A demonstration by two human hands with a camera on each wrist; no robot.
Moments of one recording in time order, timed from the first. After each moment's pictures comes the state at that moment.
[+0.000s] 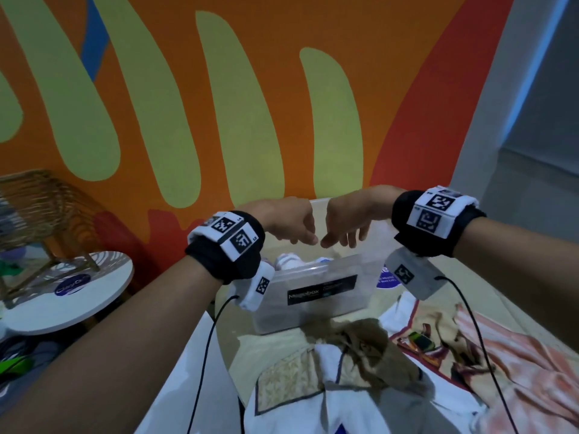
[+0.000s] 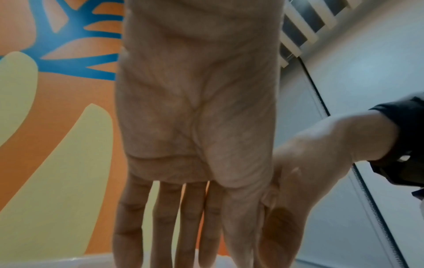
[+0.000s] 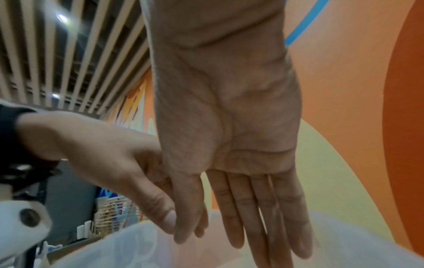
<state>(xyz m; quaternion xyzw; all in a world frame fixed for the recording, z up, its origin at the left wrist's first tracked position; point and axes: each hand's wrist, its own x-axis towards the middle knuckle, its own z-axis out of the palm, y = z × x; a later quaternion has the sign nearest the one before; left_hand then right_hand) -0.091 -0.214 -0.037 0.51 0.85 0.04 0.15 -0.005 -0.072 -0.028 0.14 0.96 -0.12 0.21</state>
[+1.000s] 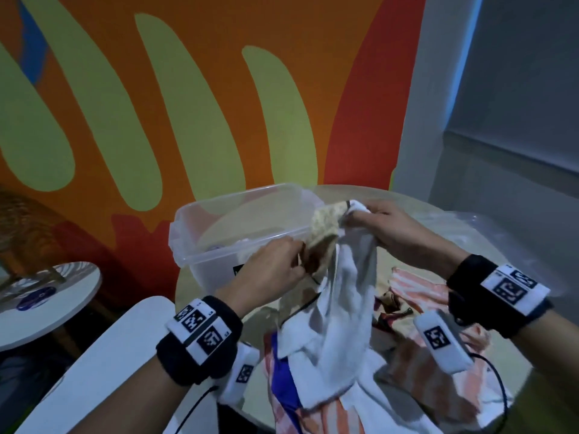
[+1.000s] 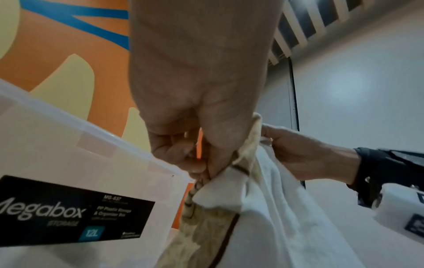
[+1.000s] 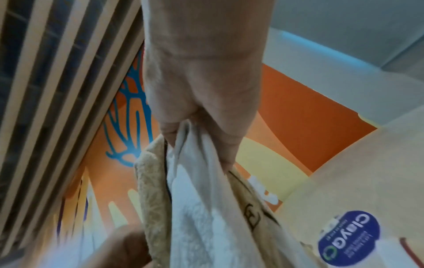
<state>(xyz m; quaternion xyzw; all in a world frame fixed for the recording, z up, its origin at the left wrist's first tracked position) 0.054 -0.217 -0.124 0.54 0.82 0.19 0.00 0.200 -0.033 -0.081 0.11 0.79 -0.57 -0.18</state>
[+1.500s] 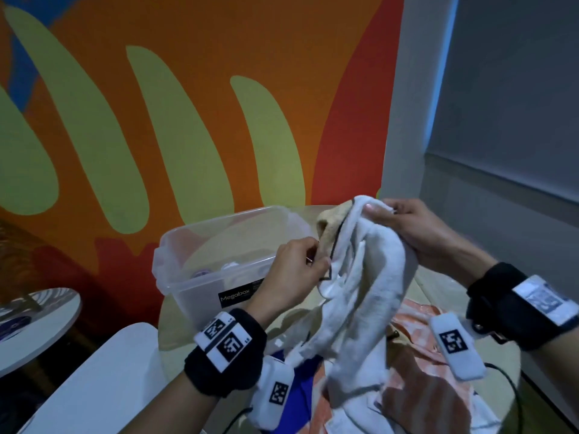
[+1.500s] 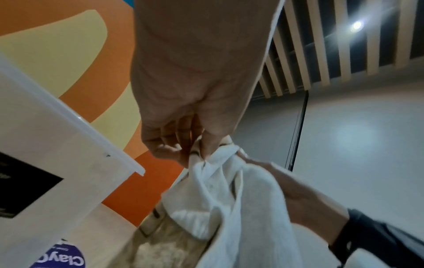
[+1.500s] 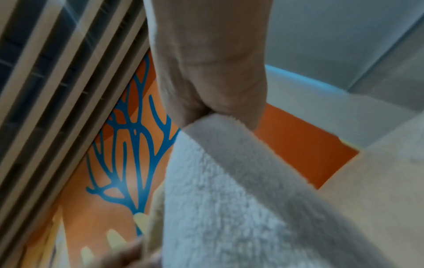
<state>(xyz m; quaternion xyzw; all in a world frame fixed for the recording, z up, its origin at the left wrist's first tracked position) 0.088 -0.169 -0.103 0.49 0.74 0.45 0.05 0.228 0.010 -0.056 0.16 0.72 -0.62 -0.27</state>
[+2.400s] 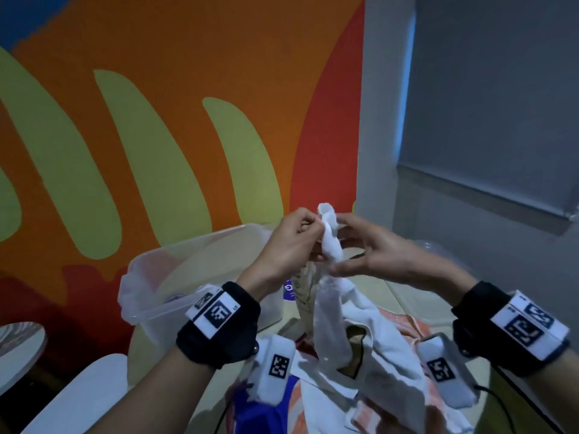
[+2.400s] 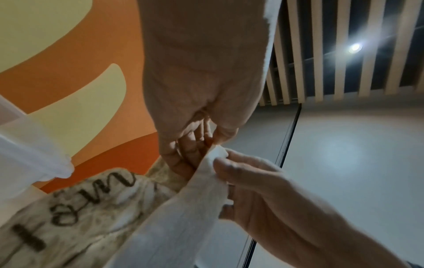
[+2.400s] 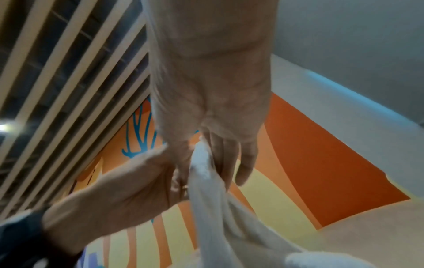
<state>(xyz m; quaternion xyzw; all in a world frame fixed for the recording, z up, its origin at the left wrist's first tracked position) 0.106 -0.119 -0.048 0.46 0.63 0.59 0.19 0.252 0.003 -0.049 0.10 0.88 -0.44 -0.18</state>
